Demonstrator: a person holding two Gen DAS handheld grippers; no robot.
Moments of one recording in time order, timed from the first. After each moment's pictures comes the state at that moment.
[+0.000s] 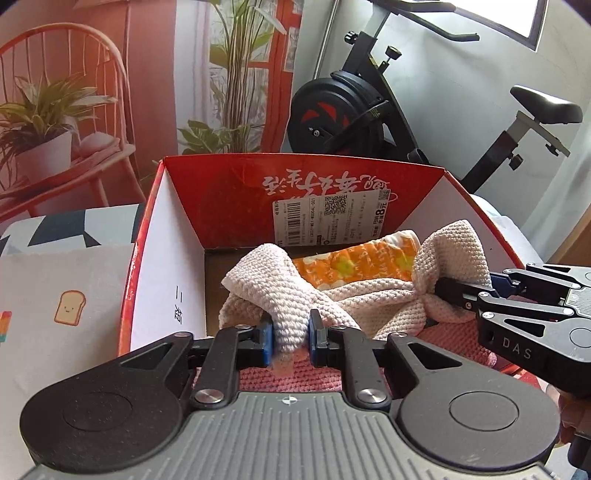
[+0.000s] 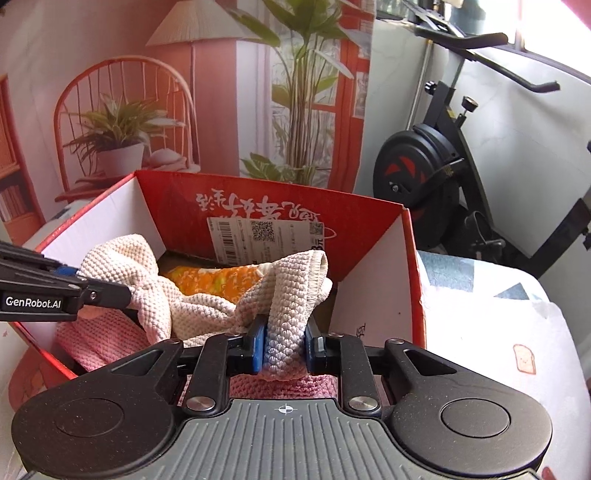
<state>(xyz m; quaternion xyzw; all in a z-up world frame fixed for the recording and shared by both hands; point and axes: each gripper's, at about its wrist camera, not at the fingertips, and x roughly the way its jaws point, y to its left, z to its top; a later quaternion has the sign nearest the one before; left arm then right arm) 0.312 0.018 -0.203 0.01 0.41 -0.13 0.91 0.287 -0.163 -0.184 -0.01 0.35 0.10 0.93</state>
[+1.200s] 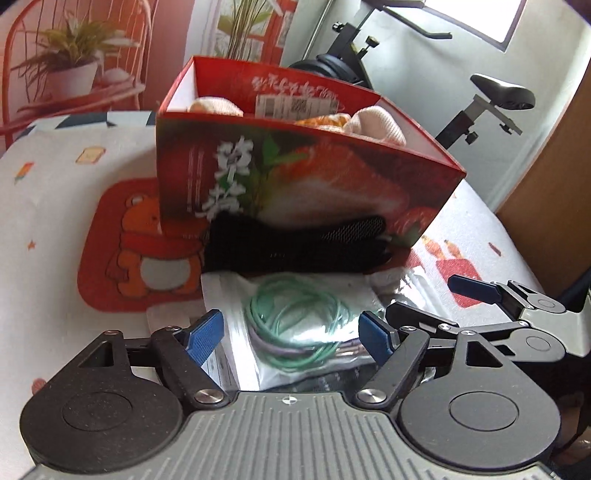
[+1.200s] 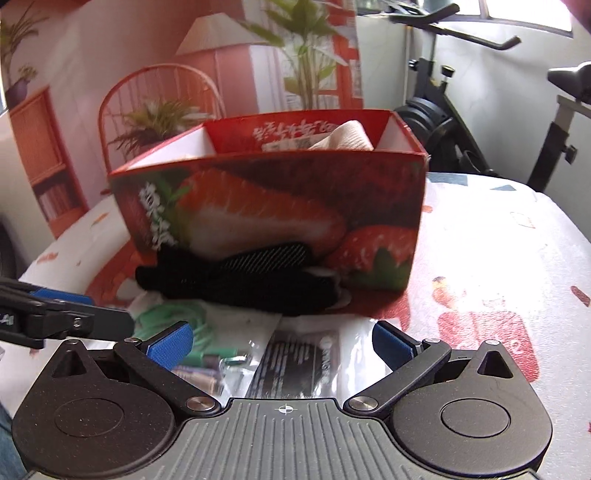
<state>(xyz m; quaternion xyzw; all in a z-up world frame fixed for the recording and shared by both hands) 0.142 0.043 -0.250 -0.05 0.42 -0.16 0.89 0.092 -0.162 -0.239 0.04 0.34 0.12 0.93</state>
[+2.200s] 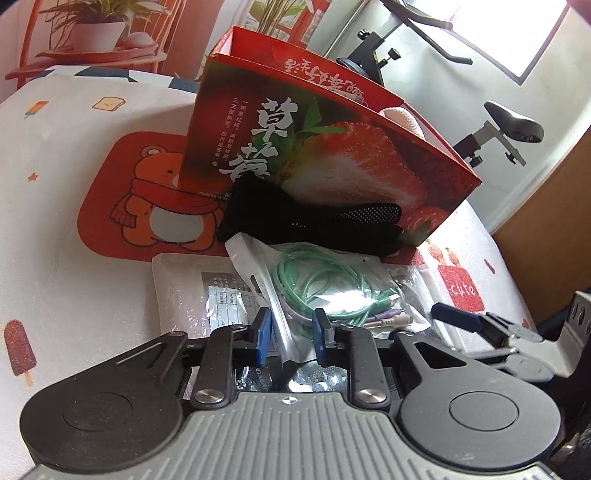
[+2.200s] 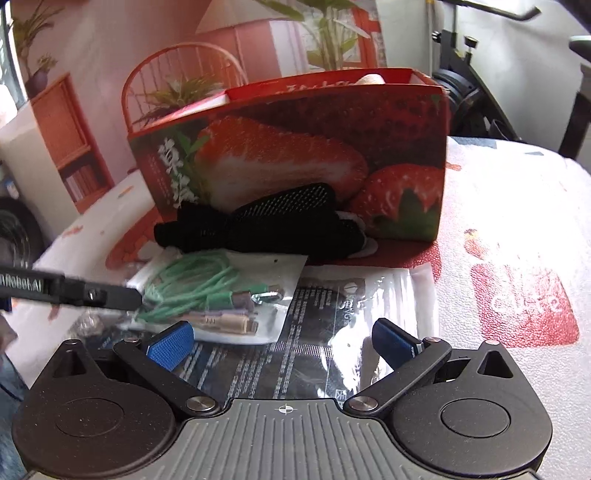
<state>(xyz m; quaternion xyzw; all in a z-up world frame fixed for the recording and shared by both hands) 0.129 0.064 -0.277 -0.13 0.42 -0.16 0.88 0.091 -0.174 -0.262 0.09 0.37 0.17 0.91</state>
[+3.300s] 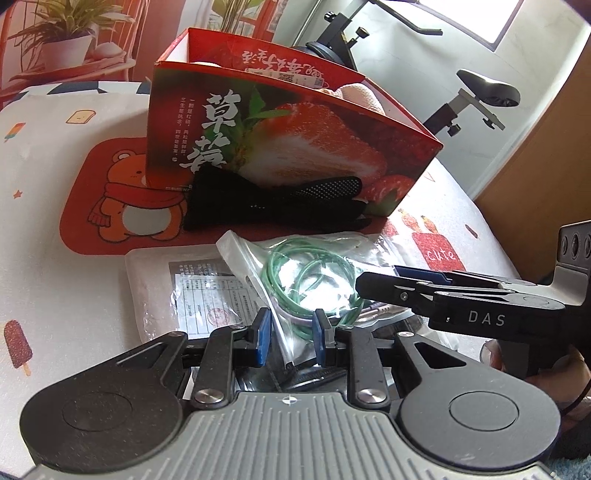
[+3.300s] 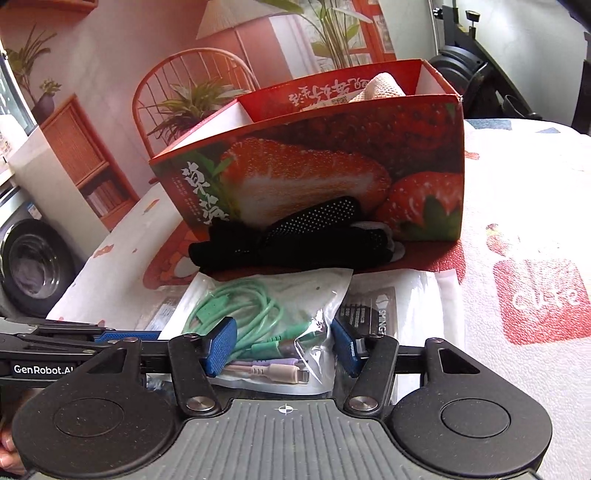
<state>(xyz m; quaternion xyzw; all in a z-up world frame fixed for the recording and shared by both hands) 0.111 0.046 -0.265 -0.08 0.43 -0.19 0.88 0.095 -0.172 -0.240 0.13 0.39 0.20 0.89</state>
